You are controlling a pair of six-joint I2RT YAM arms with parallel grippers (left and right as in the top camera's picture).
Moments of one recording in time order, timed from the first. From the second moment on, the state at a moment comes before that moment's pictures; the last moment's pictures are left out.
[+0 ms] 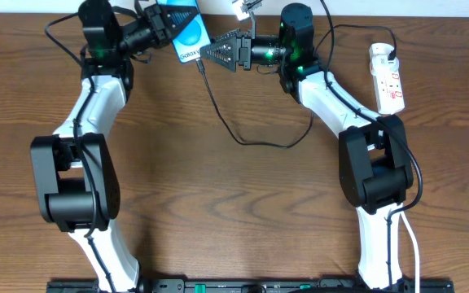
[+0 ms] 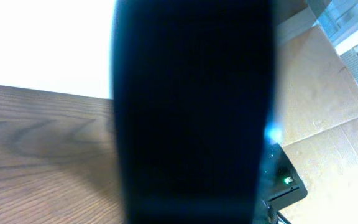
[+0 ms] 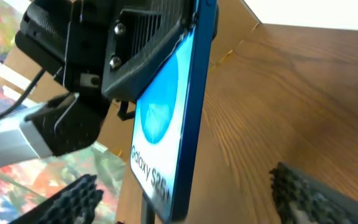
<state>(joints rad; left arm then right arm) 0.04 2.03 1.49 0.55 1.09 -1.03 0.36 2.26 1.73 0.47 -1.14 0.72</state>
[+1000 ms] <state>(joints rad) 0.13 2.03 1.49 0.46 1.10 -1.02 0.33 2.26 1.74 0.08 -1.09 0.53</state>
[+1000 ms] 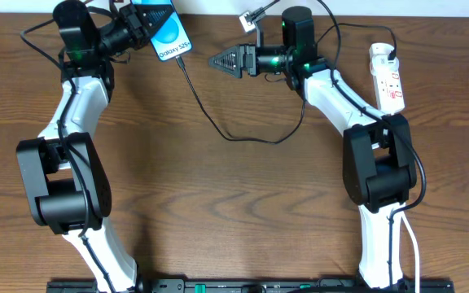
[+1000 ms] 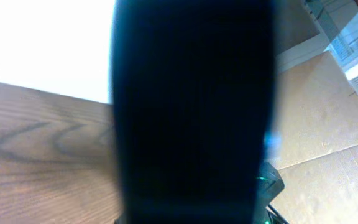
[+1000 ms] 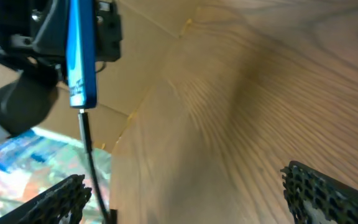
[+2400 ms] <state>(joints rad) 0.04 2.03 1.49 -0.25 0.89 -0.57 0.32 2.25 1.79 -0.36 -0.82 0.30</state>
